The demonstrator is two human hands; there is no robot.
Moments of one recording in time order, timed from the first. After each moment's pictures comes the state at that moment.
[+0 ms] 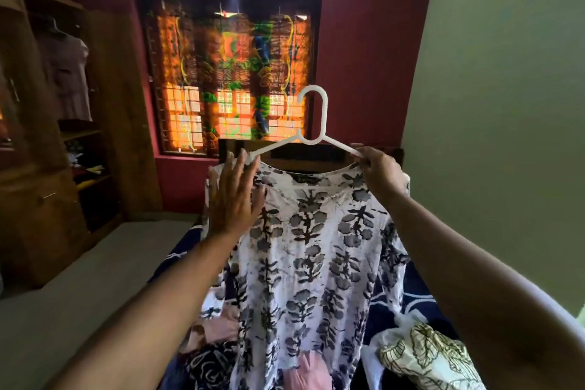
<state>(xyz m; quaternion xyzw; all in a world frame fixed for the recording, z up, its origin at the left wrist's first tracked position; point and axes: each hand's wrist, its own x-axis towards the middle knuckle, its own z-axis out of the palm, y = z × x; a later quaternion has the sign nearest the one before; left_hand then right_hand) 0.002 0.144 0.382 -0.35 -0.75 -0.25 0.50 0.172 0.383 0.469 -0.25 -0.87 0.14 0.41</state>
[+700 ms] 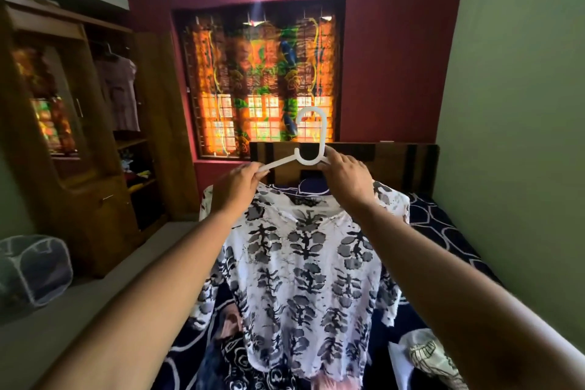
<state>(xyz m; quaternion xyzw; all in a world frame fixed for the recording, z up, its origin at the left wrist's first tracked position) -0.016 0.109 0.420 -0.41 -0.78 -0.31 0.36 0.152 0.301 0.453 -0.11 -0.91 0.04 0.39</state>
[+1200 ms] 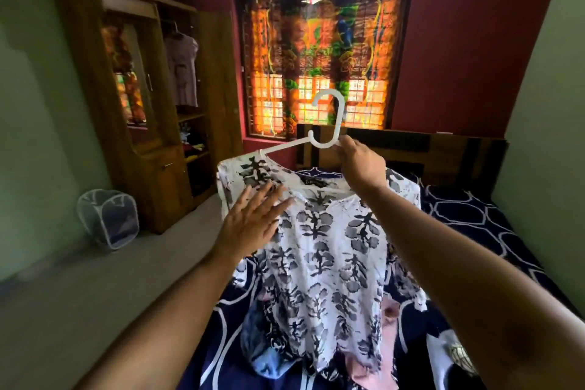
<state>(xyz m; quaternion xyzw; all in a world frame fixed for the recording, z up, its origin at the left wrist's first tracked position) 0.032 -0.022 0.327 -0.41 -0.81 0.07 0.41 0.122 0.218 0.452 -0.05 -0.91 0.06 0.40</state>
